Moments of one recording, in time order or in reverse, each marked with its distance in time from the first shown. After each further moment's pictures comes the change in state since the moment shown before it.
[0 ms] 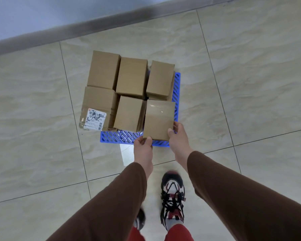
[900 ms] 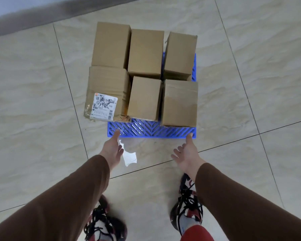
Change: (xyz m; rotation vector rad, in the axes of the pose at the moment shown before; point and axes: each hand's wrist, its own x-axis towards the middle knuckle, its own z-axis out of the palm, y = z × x) left_hand 0.138 0.022 -0.159 0.081 0.018 -0.130; right_hand 0.028 0.129 0.062 0.540 0.065 0.490
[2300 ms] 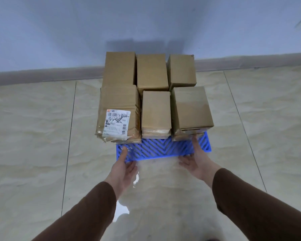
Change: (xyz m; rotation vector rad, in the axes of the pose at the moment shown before) left_hand 0.085 0.137 0.116 -0.348 -0.248 0.119; right_hand 0.092 -0.237 0.142 -0.285 -0.252 -0.217
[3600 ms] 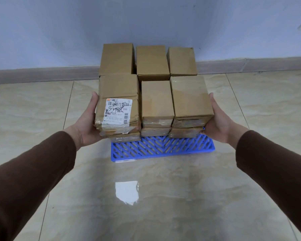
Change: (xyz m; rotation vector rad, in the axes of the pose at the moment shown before) left_hand 0.003 0.144 0.019 0.330 -0.374 0.211; right_hand 0.010 -0.129 -0.007 -0.334 -0.497 -0.342
